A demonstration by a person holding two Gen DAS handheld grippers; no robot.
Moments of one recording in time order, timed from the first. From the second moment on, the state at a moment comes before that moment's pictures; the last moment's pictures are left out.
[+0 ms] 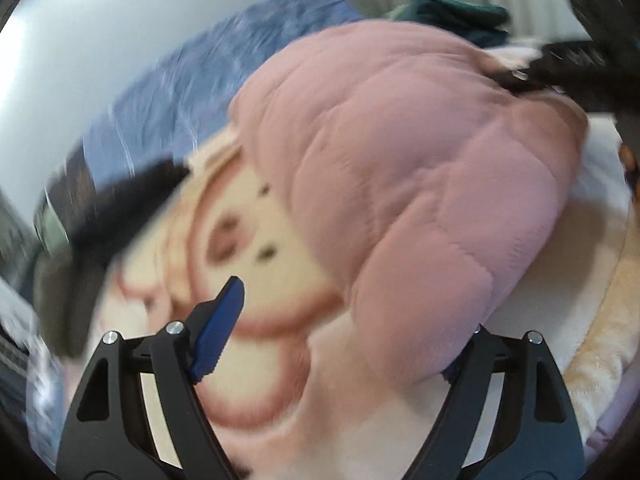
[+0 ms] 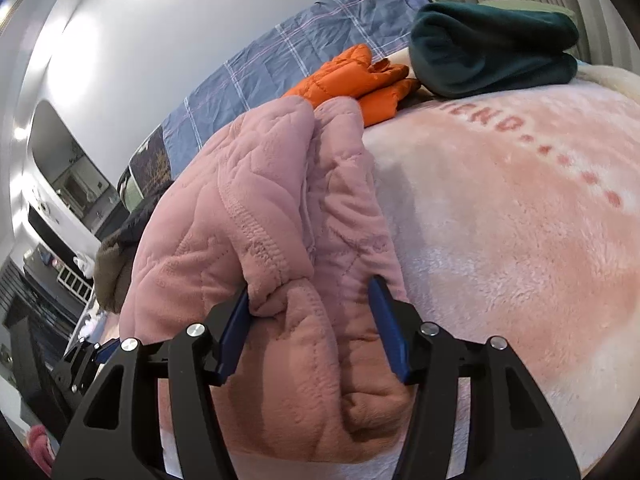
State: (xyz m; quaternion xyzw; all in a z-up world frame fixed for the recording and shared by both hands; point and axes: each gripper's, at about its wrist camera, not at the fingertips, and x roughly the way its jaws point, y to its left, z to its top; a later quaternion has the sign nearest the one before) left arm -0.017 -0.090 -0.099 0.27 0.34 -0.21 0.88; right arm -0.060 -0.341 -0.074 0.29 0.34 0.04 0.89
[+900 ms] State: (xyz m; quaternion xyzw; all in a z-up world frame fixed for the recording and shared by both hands) left arm 0.138 -0.175 -0.018 0.17 0.36 -0.34 0.85; right arm -0.060 -0.341 -0.073 0.27 0.35 0.05 0.90
